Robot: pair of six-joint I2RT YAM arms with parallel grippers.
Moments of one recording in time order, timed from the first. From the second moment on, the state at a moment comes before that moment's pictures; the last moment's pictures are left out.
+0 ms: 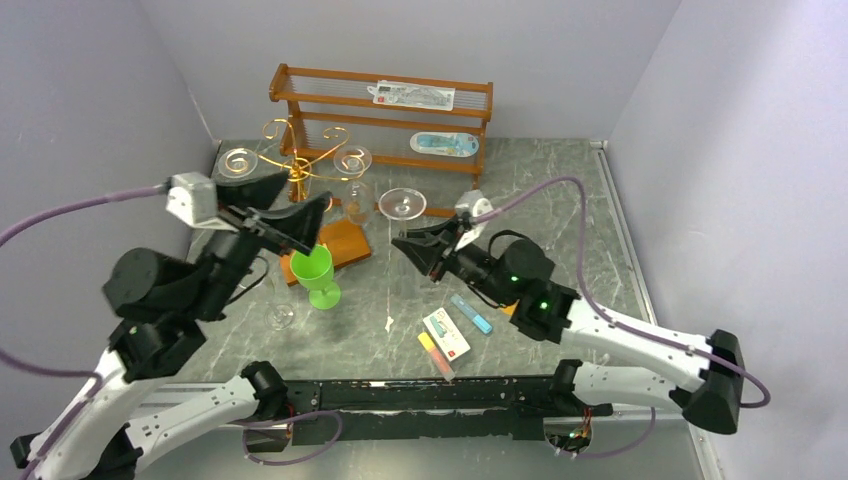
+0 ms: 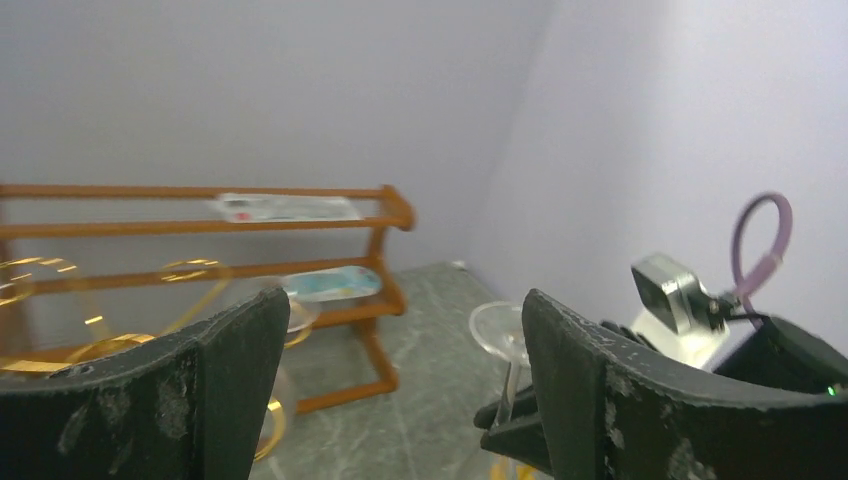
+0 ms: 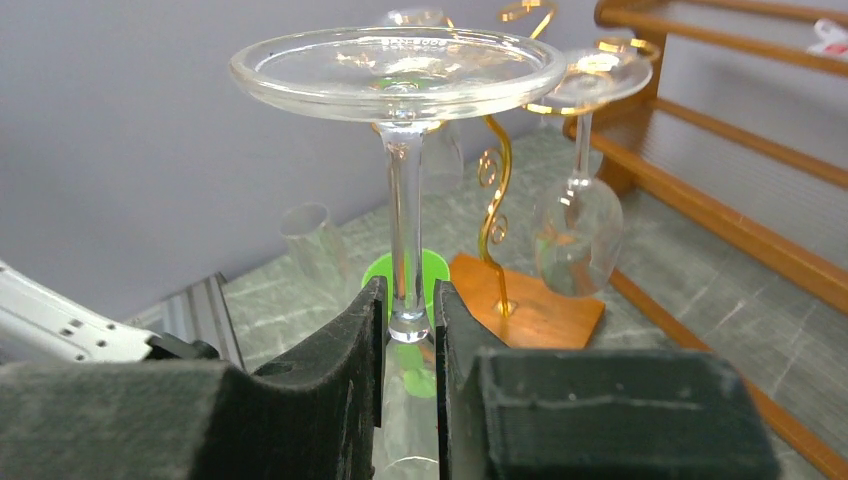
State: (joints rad) left arm -0.87 0.67 1.16 -0.12 -0.24 -0.18; right arm 1.06 0.99 0.81 0.39 0.07 0.15
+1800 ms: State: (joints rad) left arm -0.87 0.52 1.17 -0.39 -0.69 -0.08; right arm 0.99 1.72 1.20 0.60 -0.09 0.04
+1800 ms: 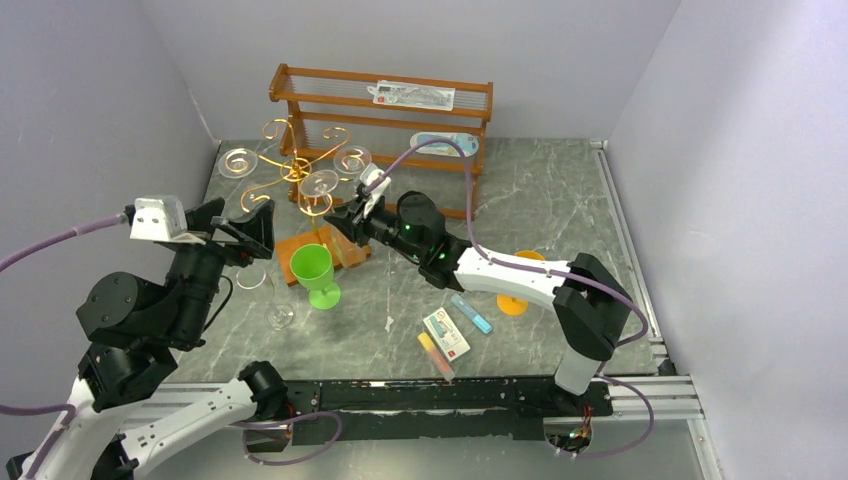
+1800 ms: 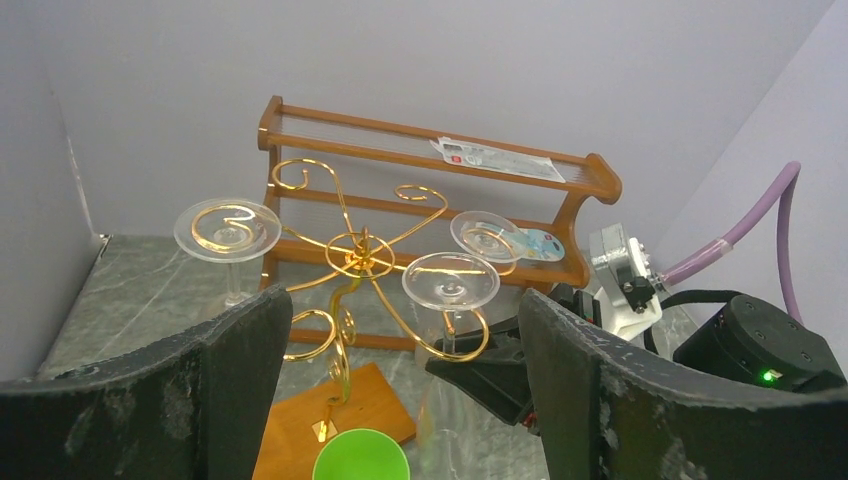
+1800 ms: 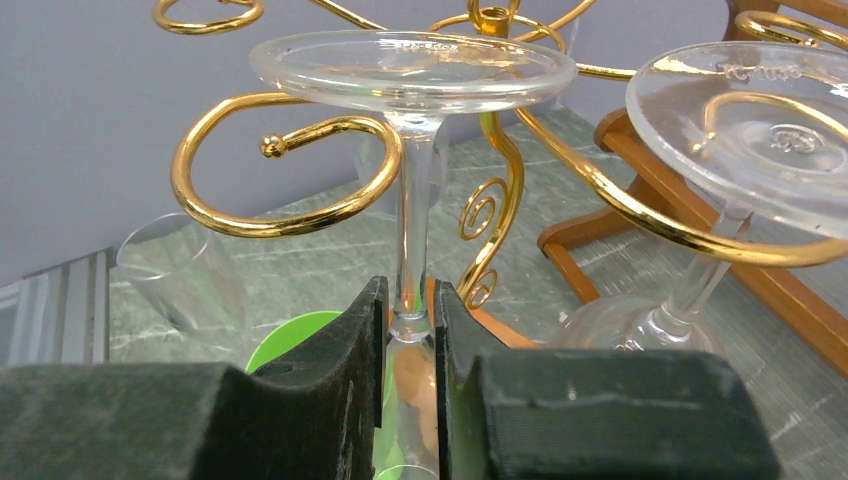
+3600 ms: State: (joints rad) left arm -0.87 0.52 1.16 -0.40 -0.70 -0.09; right arm 0.96 1.68 1.16 0.63 -0.28 0.00
